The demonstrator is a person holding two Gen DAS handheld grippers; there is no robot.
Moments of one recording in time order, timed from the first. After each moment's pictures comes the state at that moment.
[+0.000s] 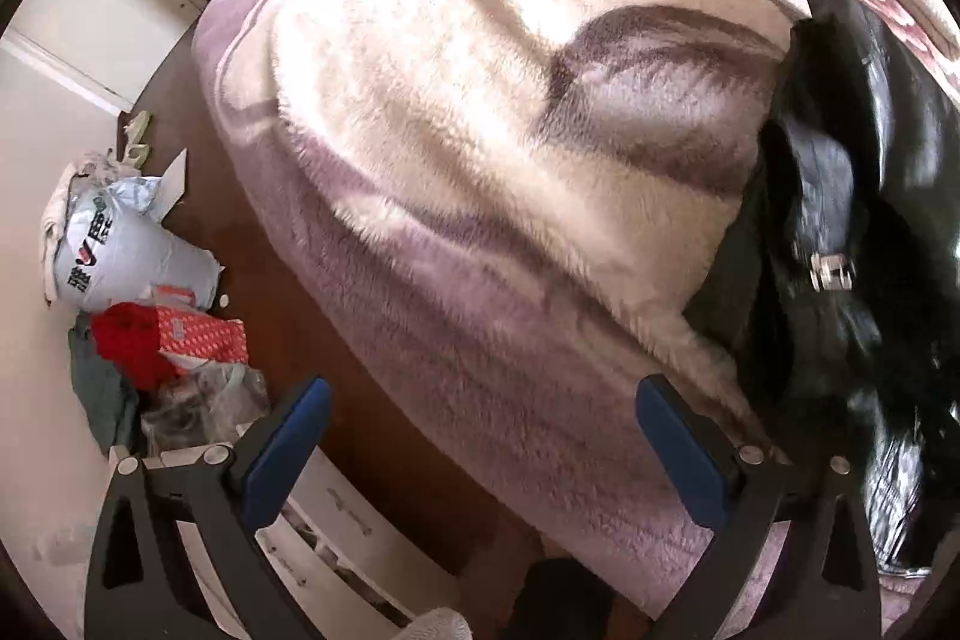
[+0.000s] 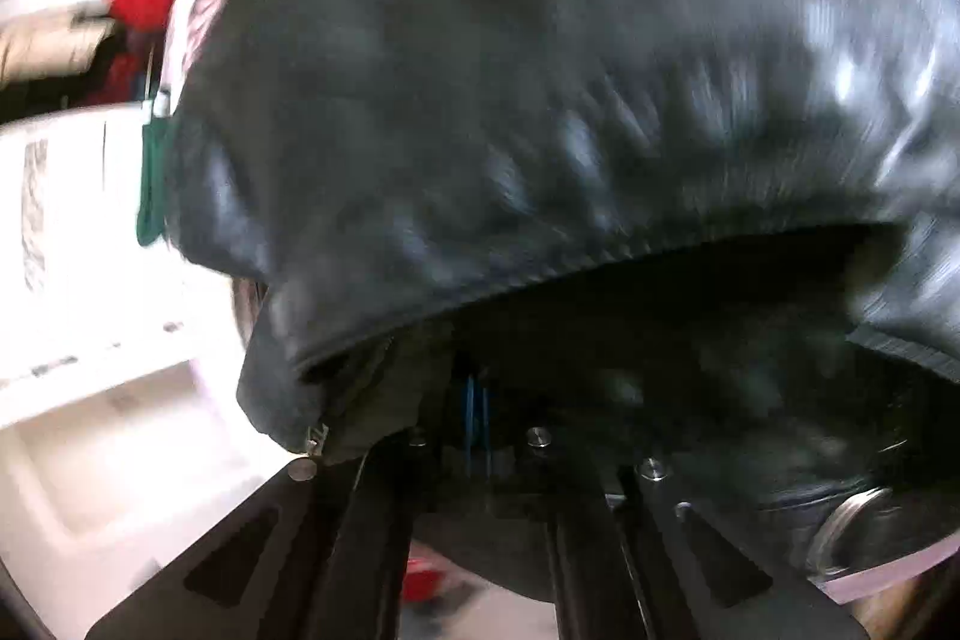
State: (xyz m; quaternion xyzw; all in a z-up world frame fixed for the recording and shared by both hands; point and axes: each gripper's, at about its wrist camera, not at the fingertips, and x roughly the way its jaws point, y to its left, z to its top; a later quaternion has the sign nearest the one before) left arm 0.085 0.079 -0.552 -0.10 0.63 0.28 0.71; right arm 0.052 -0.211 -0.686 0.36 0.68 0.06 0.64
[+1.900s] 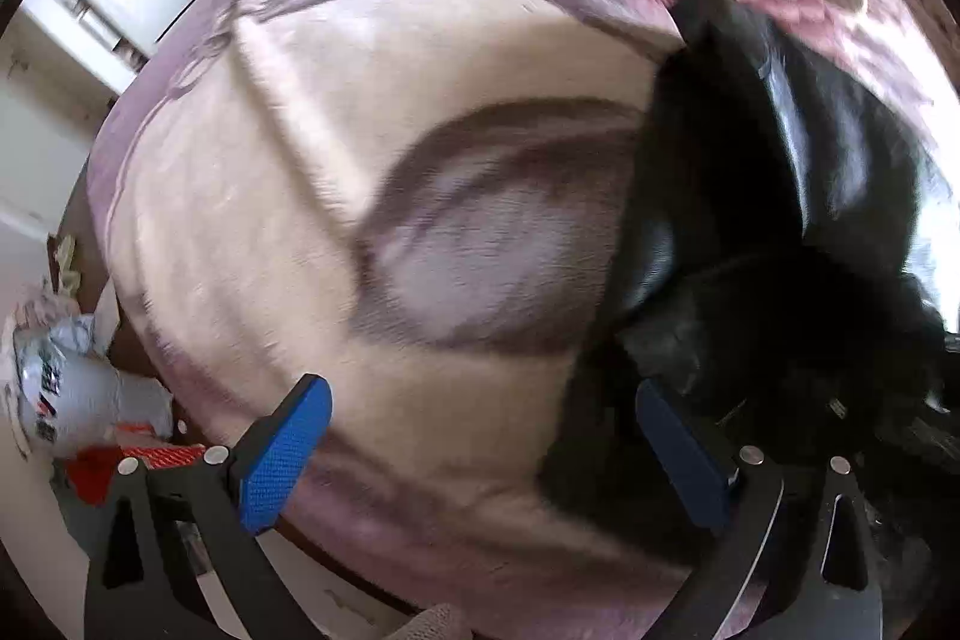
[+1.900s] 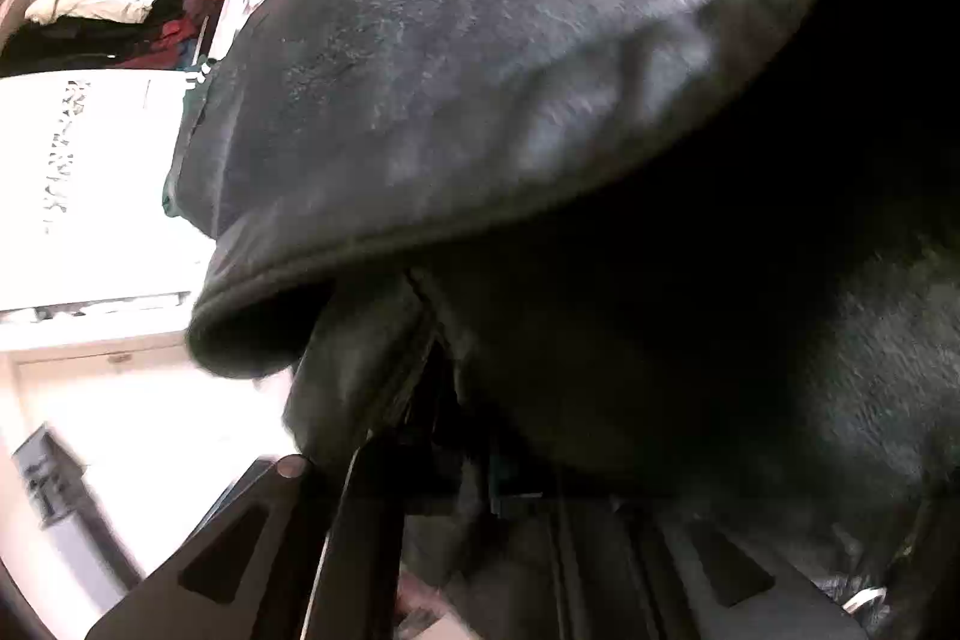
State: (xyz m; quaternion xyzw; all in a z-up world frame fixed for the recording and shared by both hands) left arm 0.165 0.037 -0.551 -0.03 0.62 0.16 0.77; right arm 0.031 -0.184 -0.695 0.36 0.66 0.13 0.65
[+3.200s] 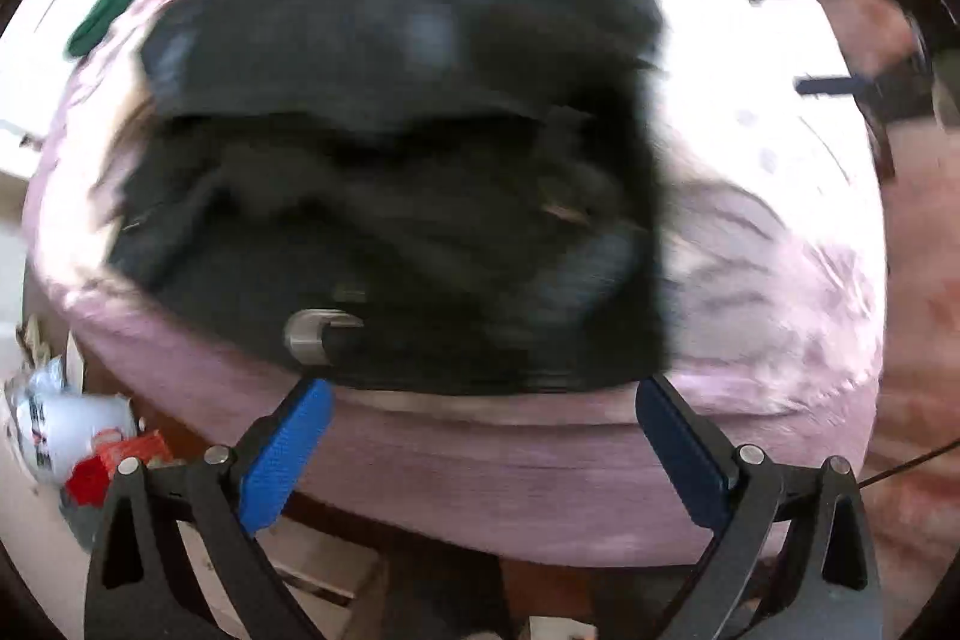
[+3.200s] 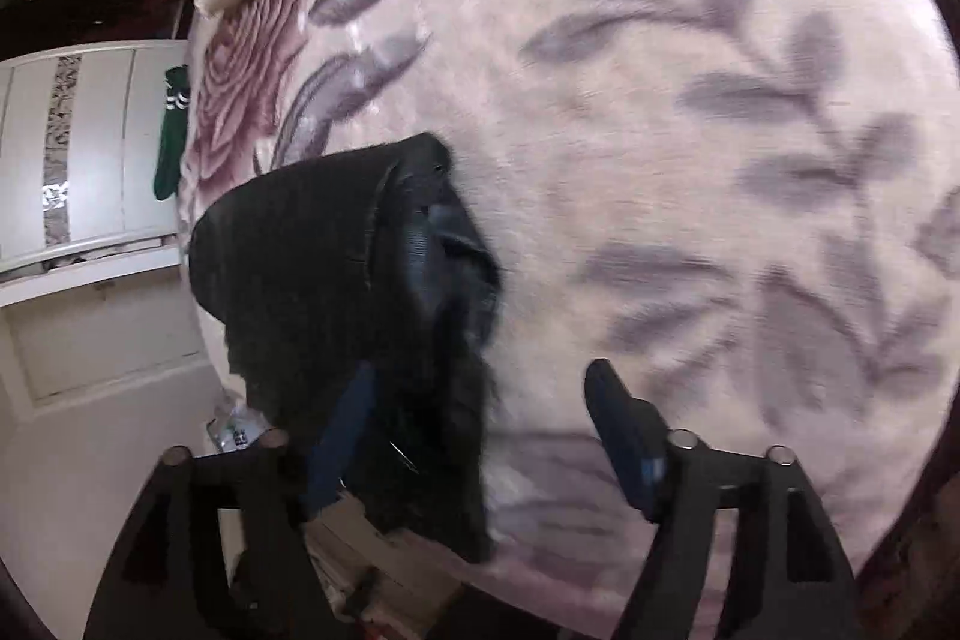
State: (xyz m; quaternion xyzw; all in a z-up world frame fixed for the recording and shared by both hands) left arm 0.097 -0.291 -0.511 0.03 0.67 0.02 0.74; right arm 0.157 -0.594 -0.624 0.28 0.72 0.16 0.61
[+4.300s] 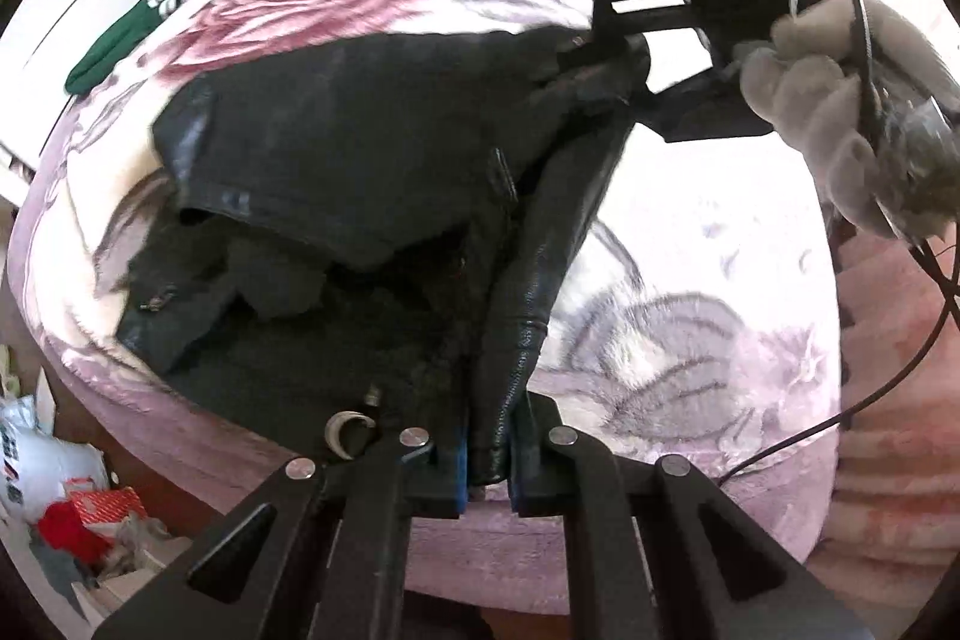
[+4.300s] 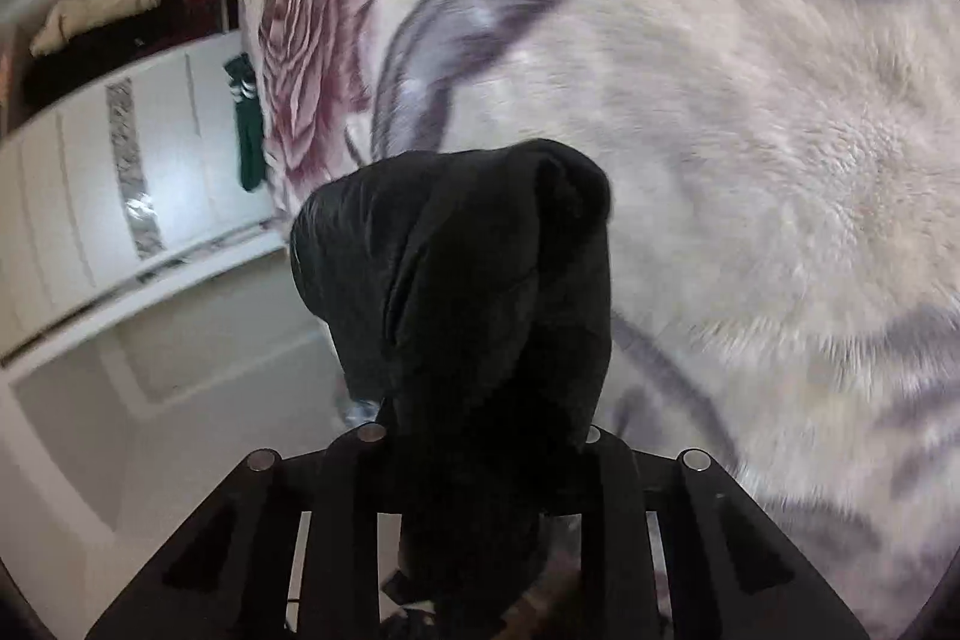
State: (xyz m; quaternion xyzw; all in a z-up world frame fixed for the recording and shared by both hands) left arm 0.122 -0.233 -0.459 -0.02 0.59 -0.01 0.81; right arm 0.215 -0.469 -0.650 0.38 0.74 0.23 0.51
